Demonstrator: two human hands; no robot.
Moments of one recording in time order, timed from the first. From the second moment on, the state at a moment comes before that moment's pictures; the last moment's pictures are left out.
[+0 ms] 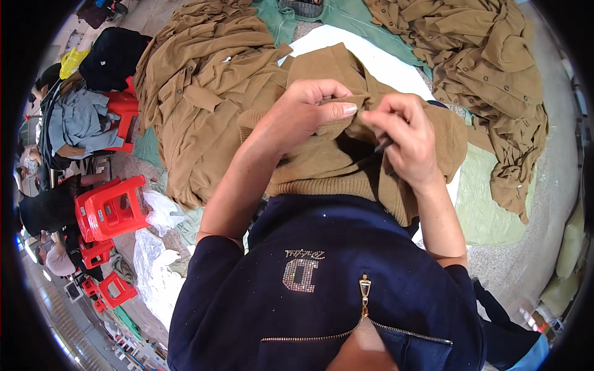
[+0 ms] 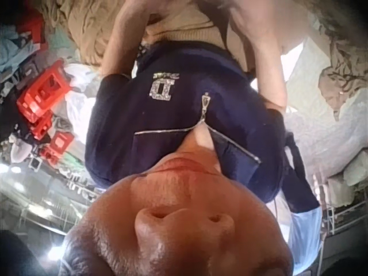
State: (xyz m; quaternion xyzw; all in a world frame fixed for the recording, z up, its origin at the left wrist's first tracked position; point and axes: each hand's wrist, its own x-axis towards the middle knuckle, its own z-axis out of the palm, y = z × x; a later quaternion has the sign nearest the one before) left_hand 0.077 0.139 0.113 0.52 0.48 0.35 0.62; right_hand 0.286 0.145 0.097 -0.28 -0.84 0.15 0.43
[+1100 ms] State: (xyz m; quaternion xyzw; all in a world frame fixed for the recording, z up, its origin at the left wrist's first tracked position) left_hand 0.095 0.109 0.109 0.82 0.38 0.31 0.29; right_hand 0.288 0.120 0.078 -0.39 -0.75 0.36 0.41
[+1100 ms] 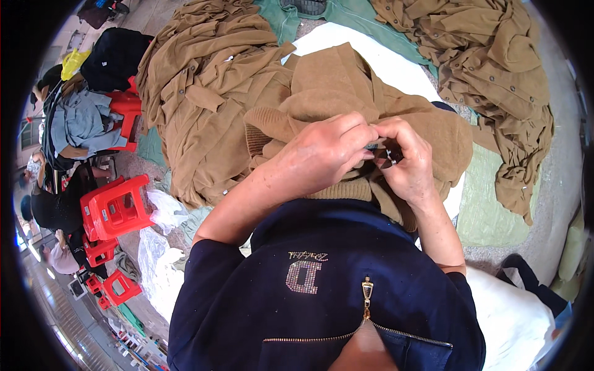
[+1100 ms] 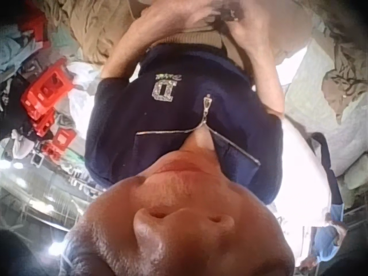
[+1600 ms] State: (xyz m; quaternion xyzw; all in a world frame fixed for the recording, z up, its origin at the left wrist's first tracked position) left_hand 0.100 0.123 0.084 0.85 0.39 0.33 0.12; right_hand 0.278 0.121 0.059 -0.38 -0.60 0.41 0.57
